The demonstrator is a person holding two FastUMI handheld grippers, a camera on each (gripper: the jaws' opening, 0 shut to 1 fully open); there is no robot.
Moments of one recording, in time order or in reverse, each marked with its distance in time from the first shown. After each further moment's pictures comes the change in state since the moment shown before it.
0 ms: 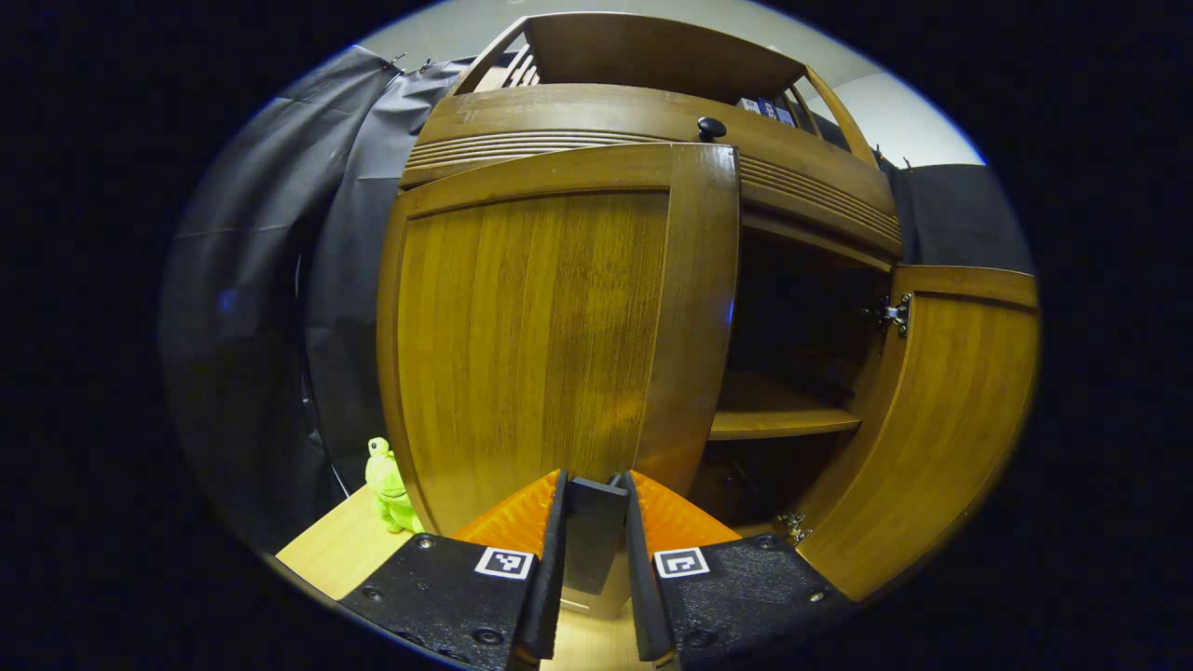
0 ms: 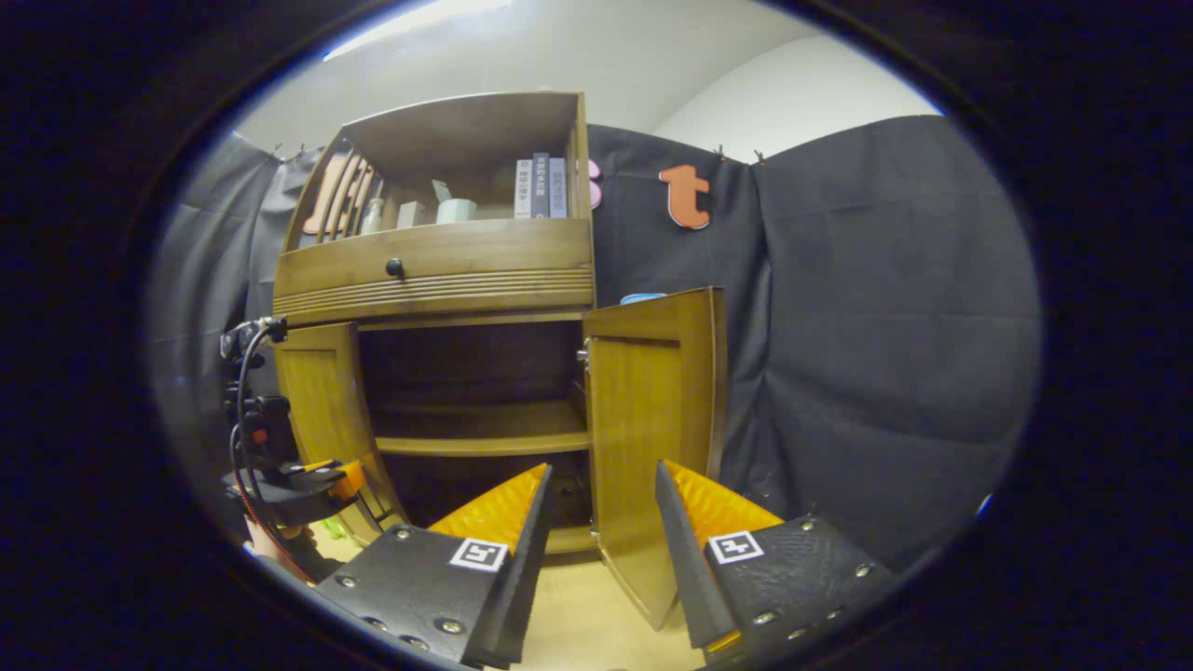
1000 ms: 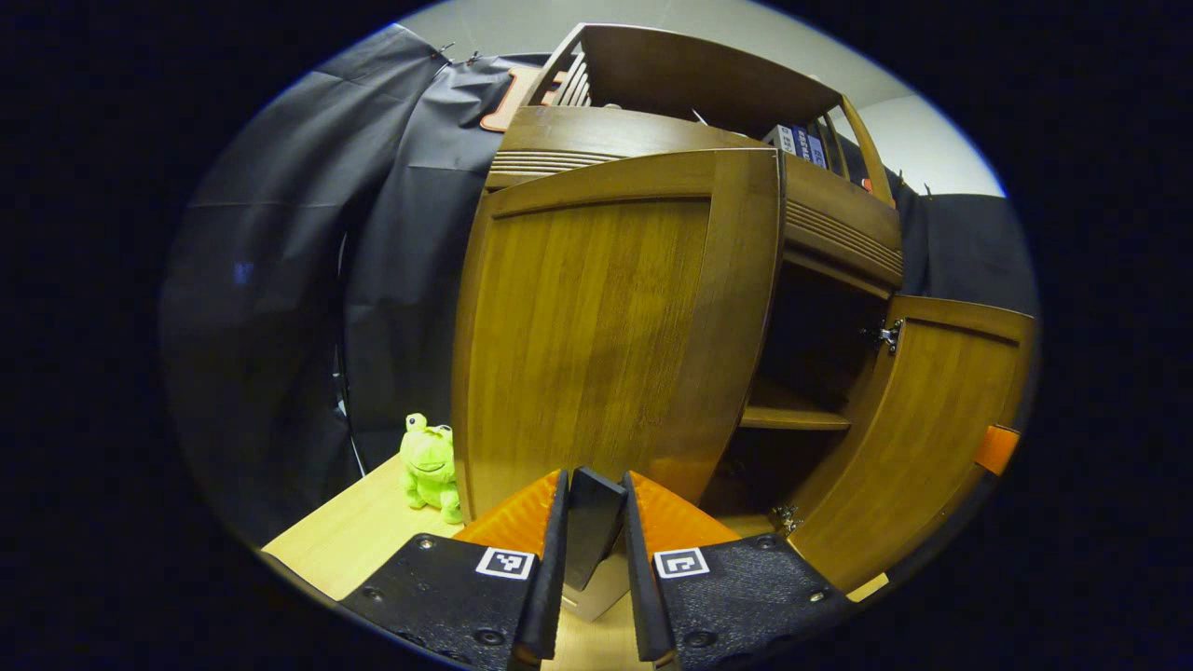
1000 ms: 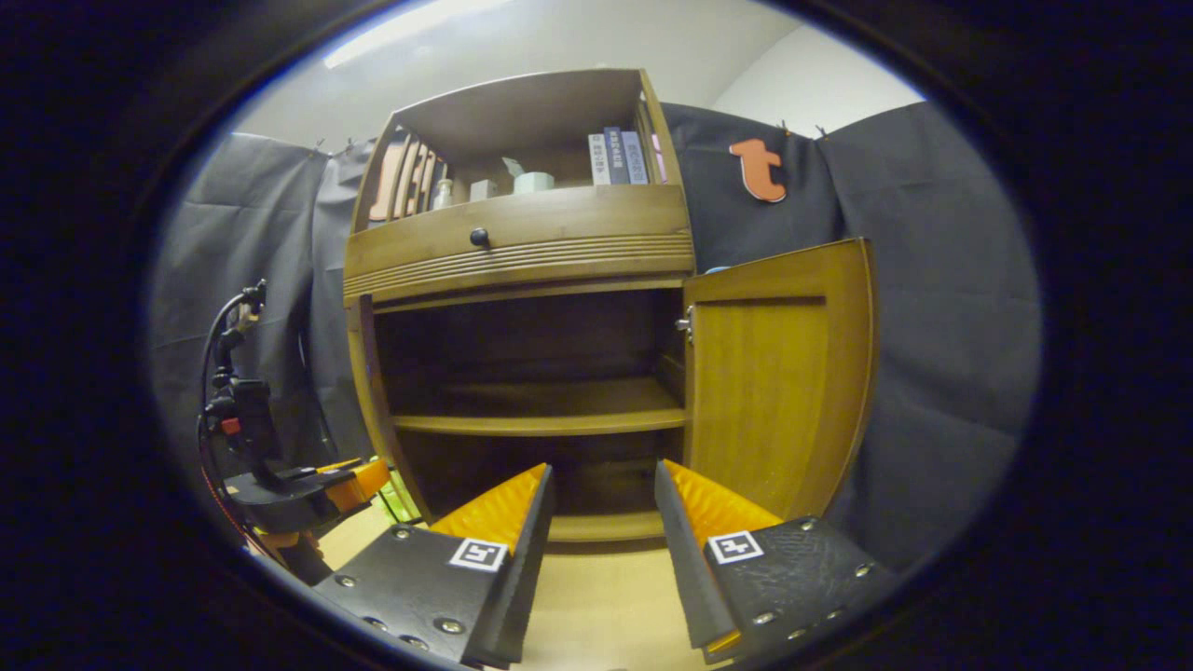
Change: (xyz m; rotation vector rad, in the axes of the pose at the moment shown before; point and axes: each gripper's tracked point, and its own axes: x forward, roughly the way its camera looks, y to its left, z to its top) left arm -0.063 0.039 -0.013 -0.093 0.011 0.033; right arm 0.007 0.083 -0.028 0.016 0.088 0.236
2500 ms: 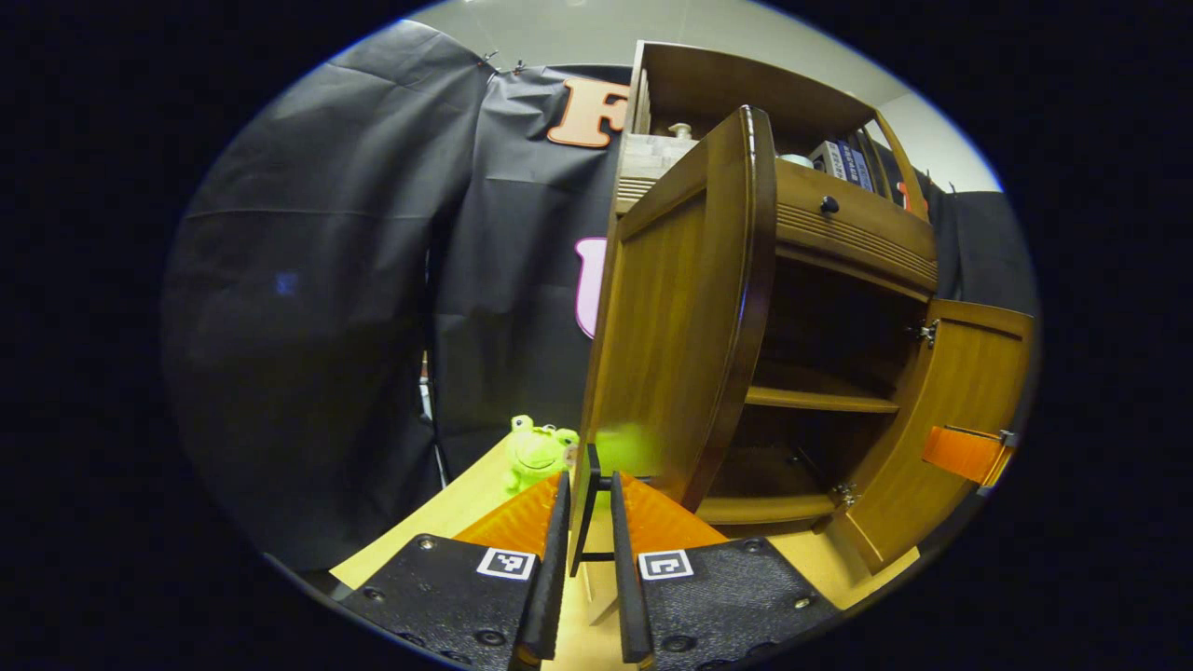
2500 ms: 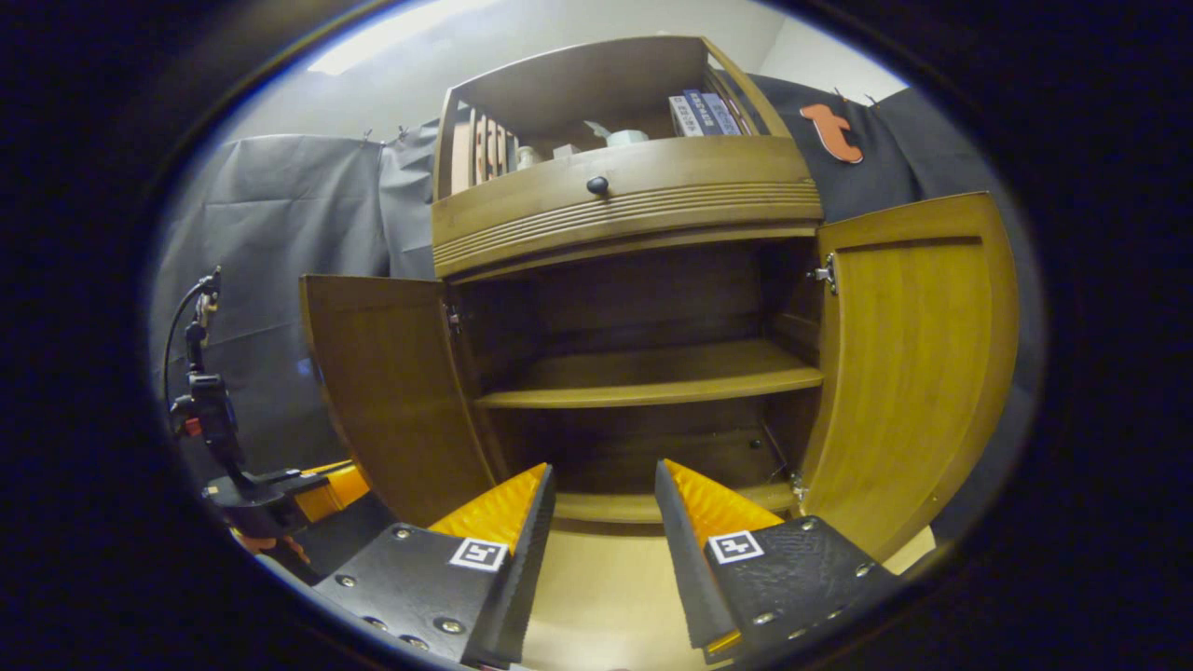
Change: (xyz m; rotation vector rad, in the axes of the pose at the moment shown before) left arm -0.072 0.124 0.015 0.039 0.005 0.145; right arm 0.015 0.122 -0.040 0.044 0.101 0.231
